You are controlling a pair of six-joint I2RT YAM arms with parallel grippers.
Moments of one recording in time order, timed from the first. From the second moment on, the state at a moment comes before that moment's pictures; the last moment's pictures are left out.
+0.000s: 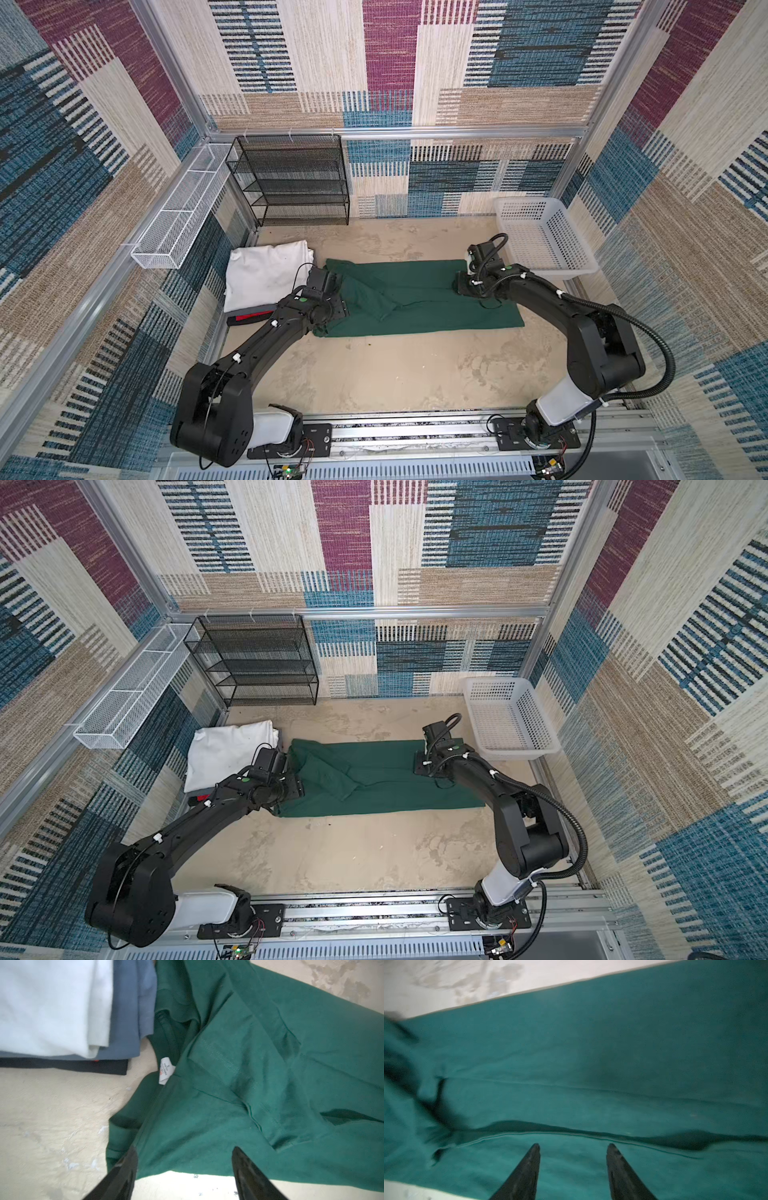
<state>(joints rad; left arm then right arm) -0.30 1.31 0.83 -0.56 -0.11 -0.57 0.38 1.64 1.12 -0.46 -0.08 0.41</state>
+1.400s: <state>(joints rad) -0.19 1.34 0.65 -0.48 -0.08 -0.59 0.77 2.08 1.57 -0.51 -0.20 0.42</state>
